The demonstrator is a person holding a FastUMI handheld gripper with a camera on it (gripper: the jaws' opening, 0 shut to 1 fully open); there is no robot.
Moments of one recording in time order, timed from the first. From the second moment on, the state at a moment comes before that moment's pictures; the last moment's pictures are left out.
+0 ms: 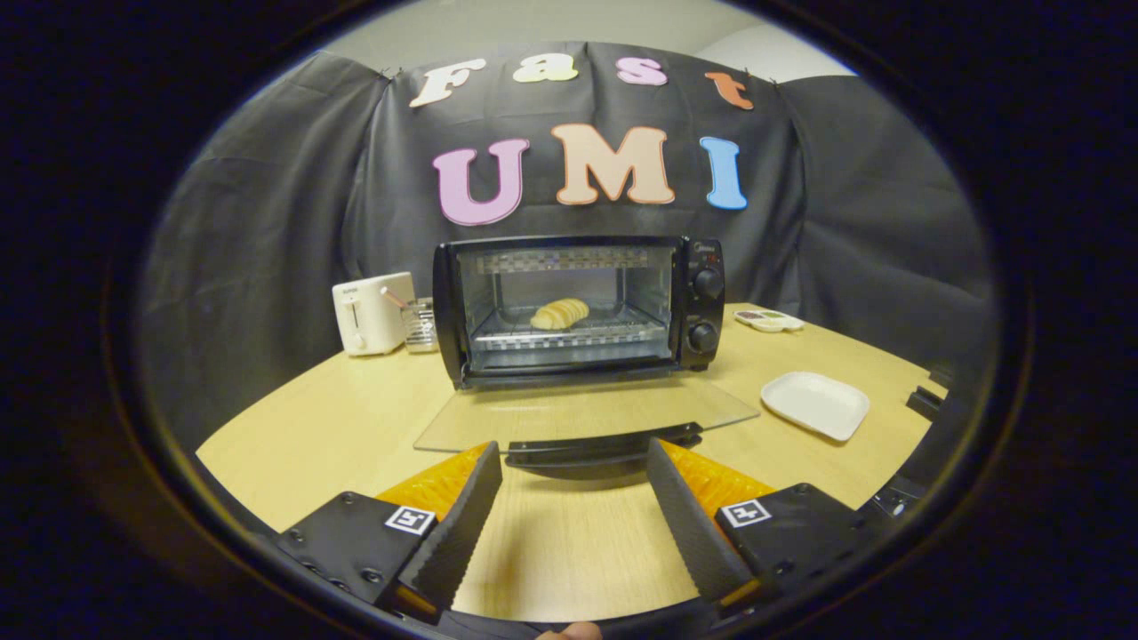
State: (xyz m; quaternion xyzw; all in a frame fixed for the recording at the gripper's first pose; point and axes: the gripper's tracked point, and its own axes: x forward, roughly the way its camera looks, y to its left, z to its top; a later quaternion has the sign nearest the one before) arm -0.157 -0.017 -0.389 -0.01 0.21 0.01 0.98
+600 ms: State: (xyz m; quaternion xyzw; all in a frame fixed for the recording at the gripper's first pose) arm -0.144 -0.010 -0.410 -0.03 0.23 0.02 0.97
